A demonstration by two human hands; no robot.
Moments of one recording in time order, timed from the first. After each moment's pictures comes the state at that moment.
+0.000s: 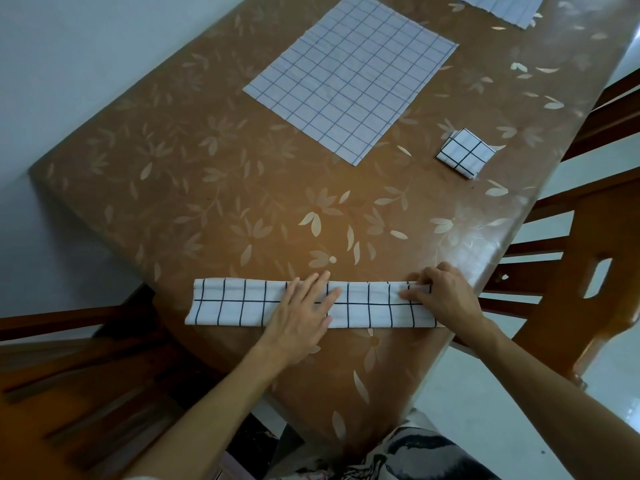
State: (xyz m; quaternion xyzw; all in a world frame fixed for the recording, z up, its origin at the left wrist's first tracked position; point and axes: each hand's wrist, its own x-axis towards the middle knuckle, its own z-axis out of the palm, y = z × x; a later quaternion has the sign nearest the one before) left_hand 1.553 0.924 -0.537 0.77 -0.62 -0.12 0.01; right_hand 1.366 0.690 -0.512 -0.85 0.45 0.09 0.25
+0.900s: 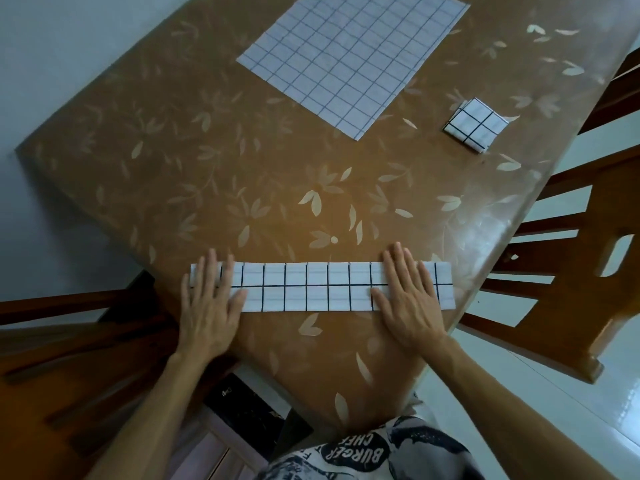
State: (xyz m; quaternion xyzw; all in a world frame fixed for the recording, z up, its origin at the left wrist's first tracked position) left_hand 1.629 1.028 -0.552 0.91 -0.38 -0.14 0.00; right_hand 1.370 0.771 -0.553 -0.93 0.34 0.11 0.13
